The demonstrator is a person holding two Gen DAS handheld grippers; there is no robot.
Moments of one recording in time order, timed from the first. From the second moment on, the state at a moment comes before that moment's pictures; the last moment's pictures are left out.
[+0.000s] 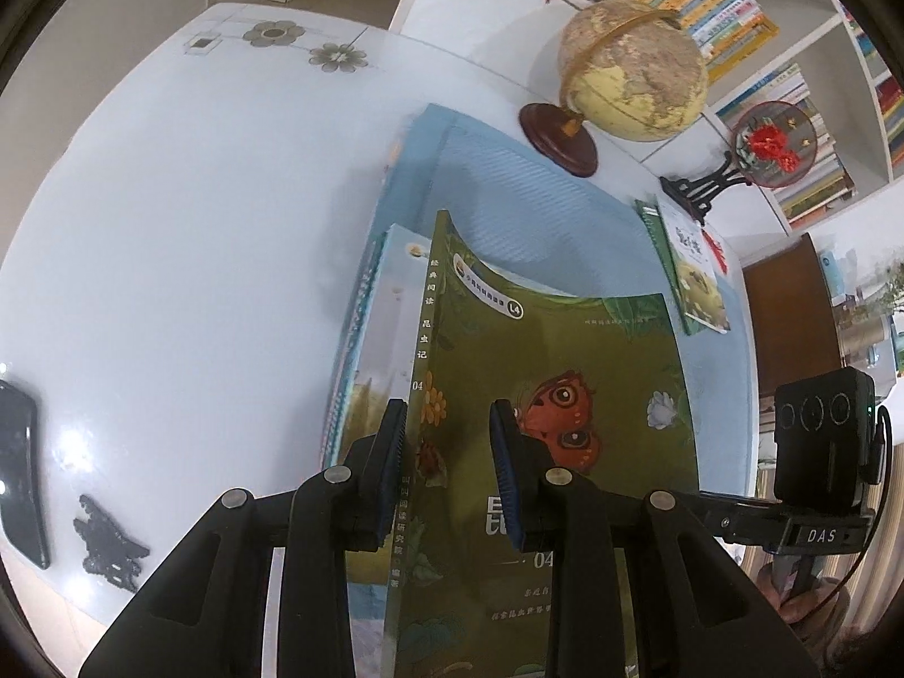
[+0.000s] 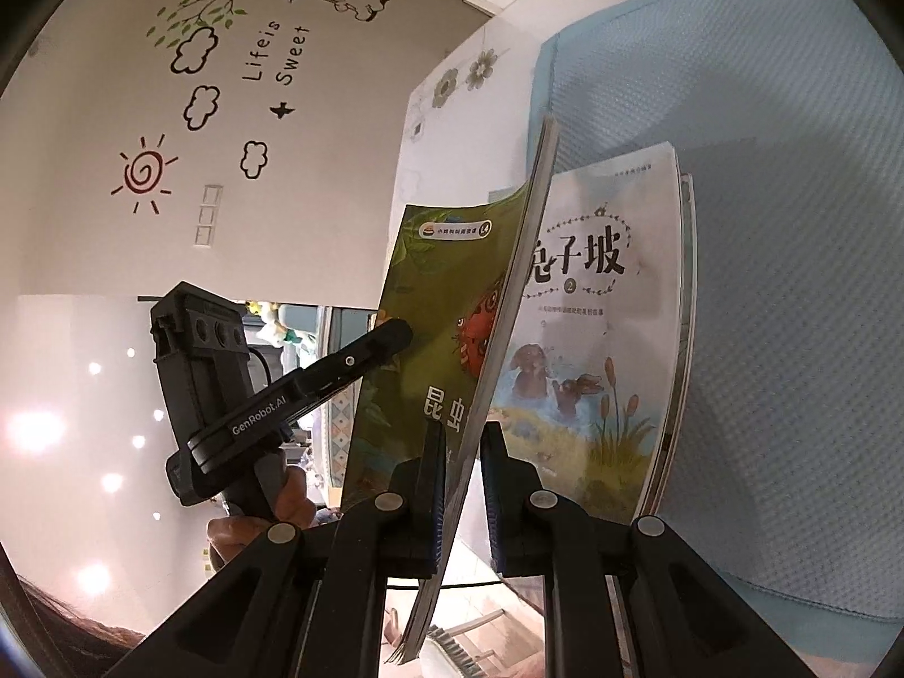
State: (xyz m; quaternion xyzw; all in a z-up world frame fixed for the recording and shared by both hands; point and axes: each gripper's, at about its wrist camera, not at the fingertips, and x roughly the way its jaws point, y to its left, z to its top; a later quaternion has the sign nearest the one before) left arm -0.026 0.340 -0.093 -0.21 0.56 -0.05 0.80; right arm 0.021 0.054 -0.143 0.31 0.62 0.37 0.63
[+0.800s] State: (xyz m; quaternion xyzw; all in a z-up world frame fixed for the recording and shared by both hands) left arm 0.010 0.343 -0.141 -0.19 0.59 -0.03 0.78; right arm 0.043 0.043 -0.197 0.31 0.63 0.29 0.65
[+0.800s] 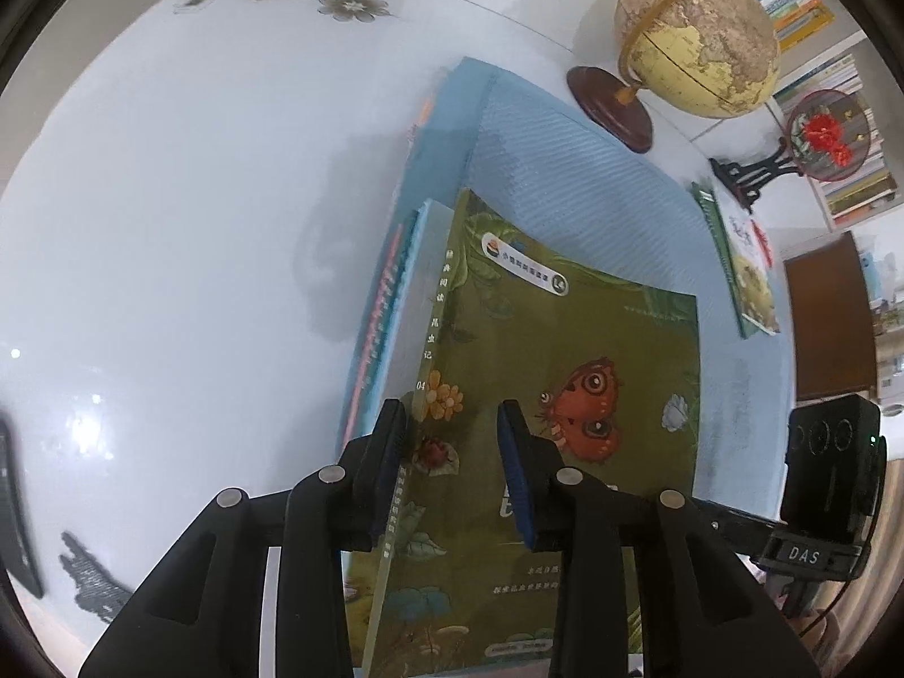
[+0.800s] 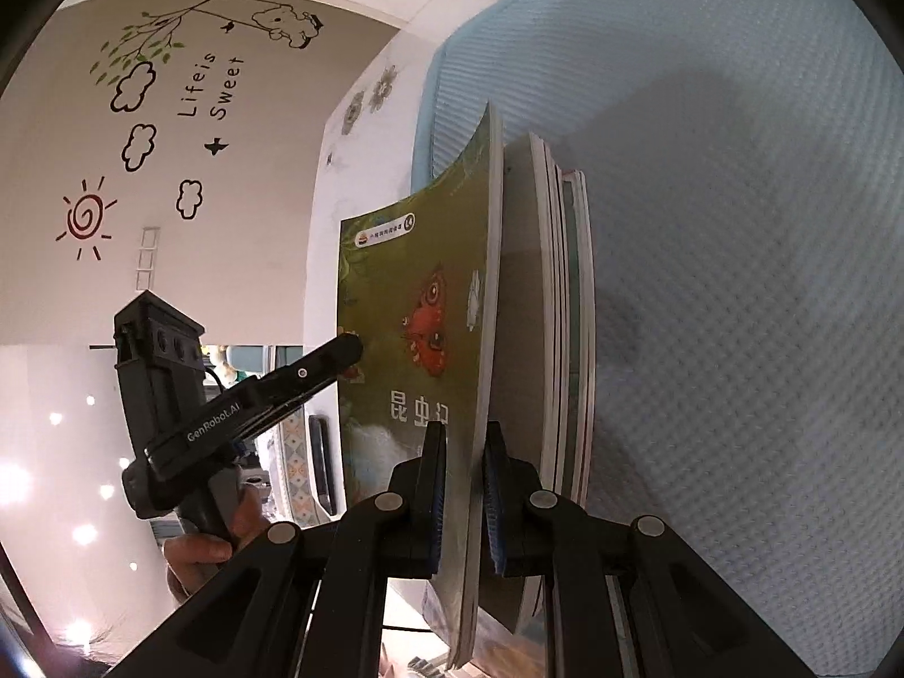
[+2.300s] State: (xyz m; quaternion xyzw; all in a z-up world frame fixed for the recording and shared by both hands) left arm 0.102 0.030 -0.118 -0.12 0.55 -0.06 0.83; right arm 0.128 -0.289 -0.138 0.28 0.52 0.22 0.77
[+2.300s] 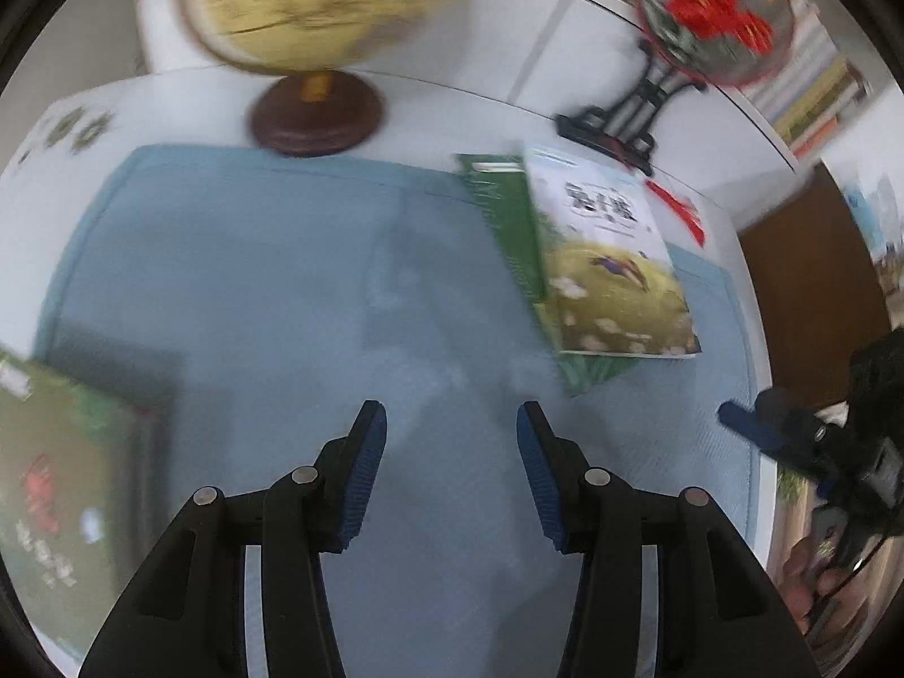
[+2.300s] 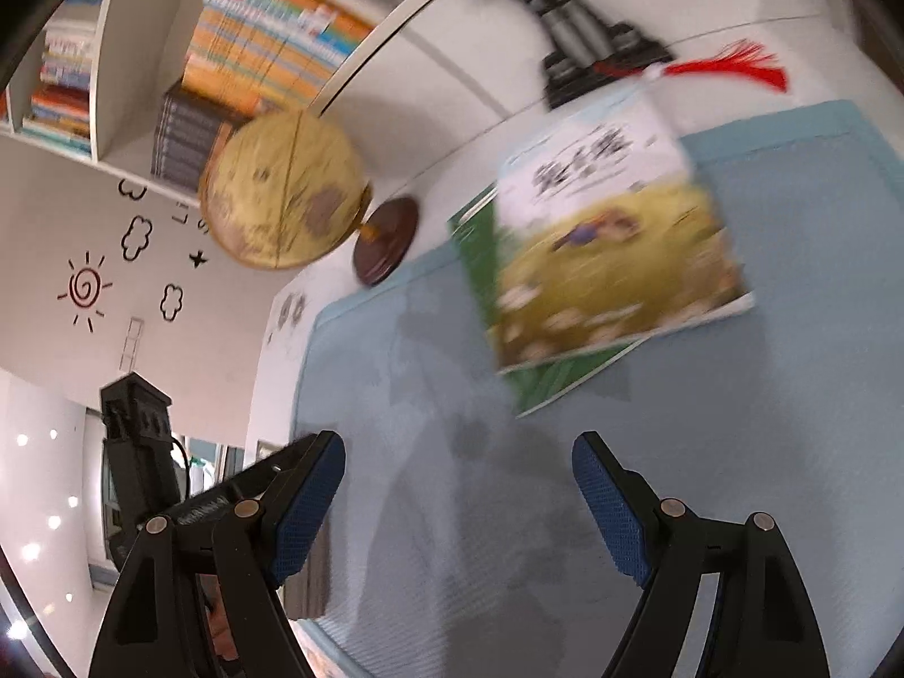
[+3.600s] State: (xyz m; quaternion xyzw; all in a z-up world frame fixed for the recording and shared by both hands) left arm 0.196 -0.049 -0.186 -0.11 0.50 -0.11 0.85; right arm 0.259 -0.295 -0.202 0.10 0.57 0.12 0.81
